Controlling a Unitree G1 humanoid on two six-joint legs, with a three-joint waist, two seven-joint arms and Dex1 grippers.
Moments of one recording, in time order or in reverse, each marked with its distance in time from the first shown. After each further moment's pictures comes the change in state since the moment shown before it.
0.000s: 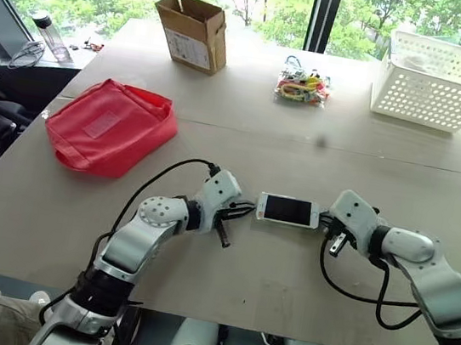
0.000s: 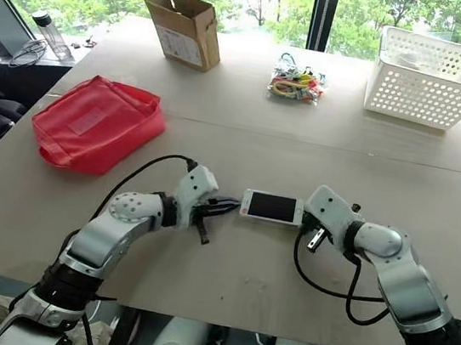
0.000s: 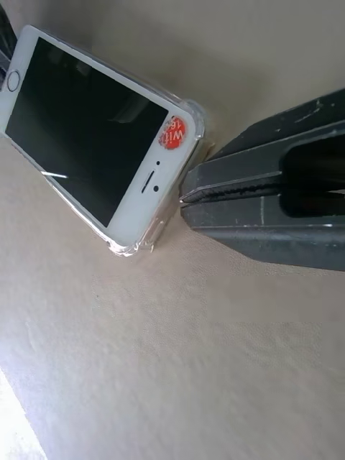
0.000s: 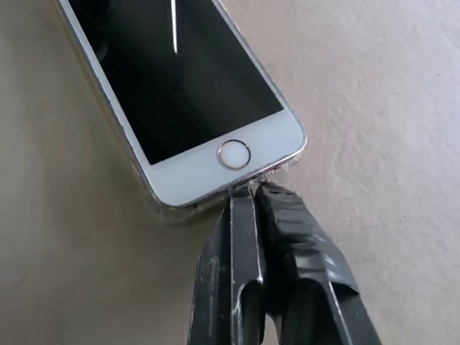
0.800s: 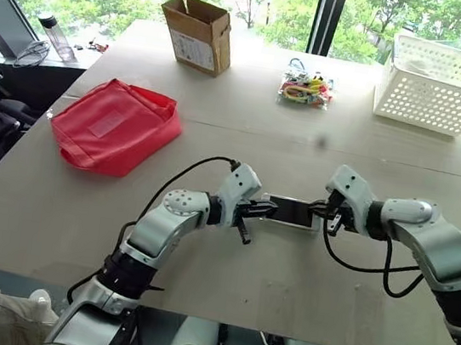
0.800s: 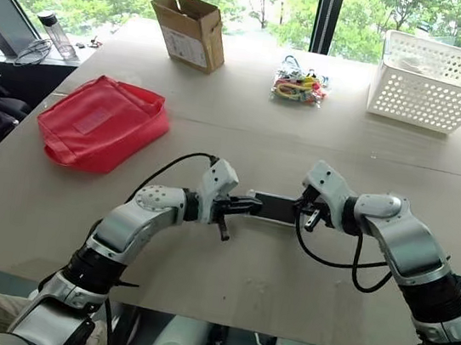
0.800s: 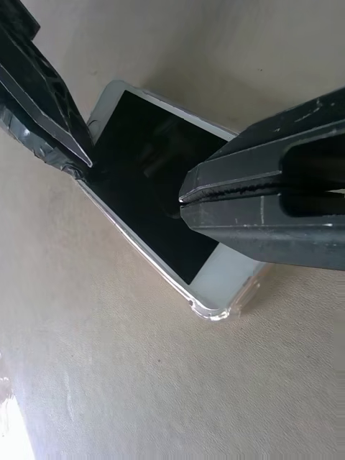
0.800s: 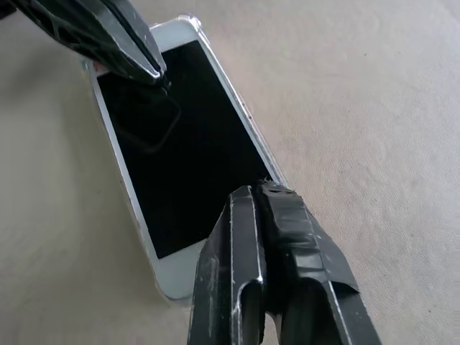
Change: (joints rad) left arm -0.149 -0.081 -0.124 0.110 -0.023 0.056 0.005; right arm -0.306 -0.023 0.139 0.231 0.126 0.113 0.147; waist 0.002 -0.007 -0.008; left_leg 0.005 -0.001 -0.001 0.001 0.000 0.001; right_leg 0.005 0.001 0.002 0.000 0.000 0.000
